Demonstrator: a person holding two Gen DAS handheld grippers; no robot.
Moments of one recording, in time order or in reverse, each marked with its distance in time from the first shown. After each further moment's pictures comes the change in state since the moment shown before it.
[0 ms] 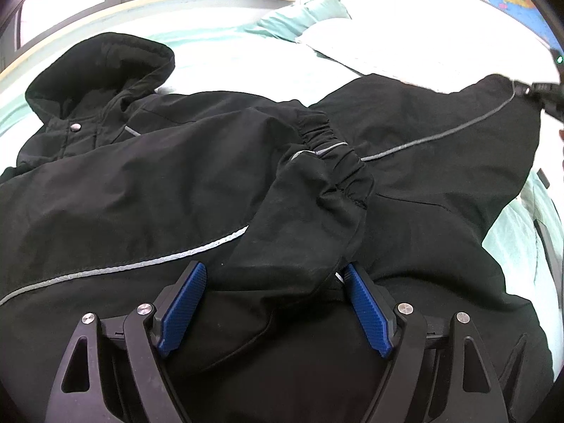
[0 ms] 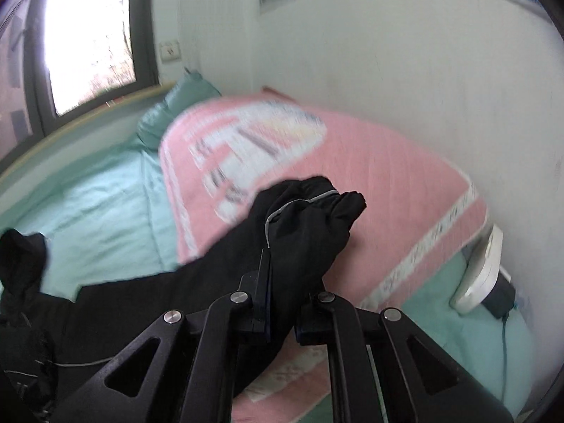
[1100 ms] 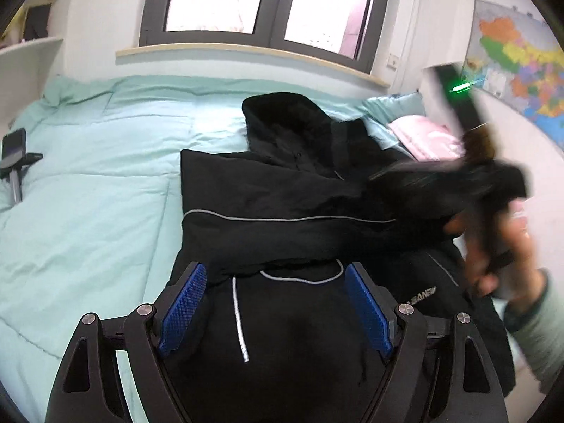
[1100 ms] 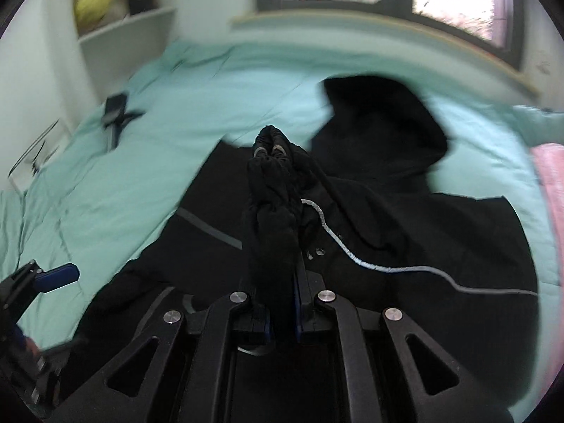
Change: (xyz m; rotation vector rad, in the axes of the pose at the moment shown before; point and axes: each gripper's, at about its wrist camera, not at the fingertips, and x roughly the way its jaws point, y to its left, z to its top) left arm -0.287 0.164 -0.112 -0.297 -0.196 0.156; right arm -0.200 0.521 -0.235 -0.750 0.275 0.810
